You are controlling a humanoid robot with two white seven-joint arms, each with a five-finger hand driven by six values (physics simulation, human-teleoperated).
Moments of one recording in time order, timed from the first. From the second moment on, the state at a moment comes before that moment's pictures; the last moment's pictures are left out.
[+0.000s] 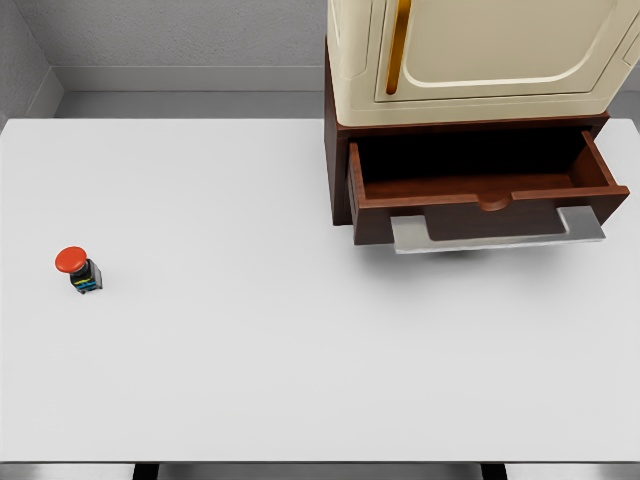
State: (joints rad) left arm -0.06 0.00 -0.34 0.07 0.07 -0.24 -0.36; right arm -0.02 0.00 -0.04 -0.01 0.06 -0.06 0.61
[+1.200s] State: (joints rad) left arm -0.05 0.00 -0.34 0.07 0.07 -0.24 -0.36; right arm -0.02 0.00 -0.04 -0.01 0.06 -0.06 0.61
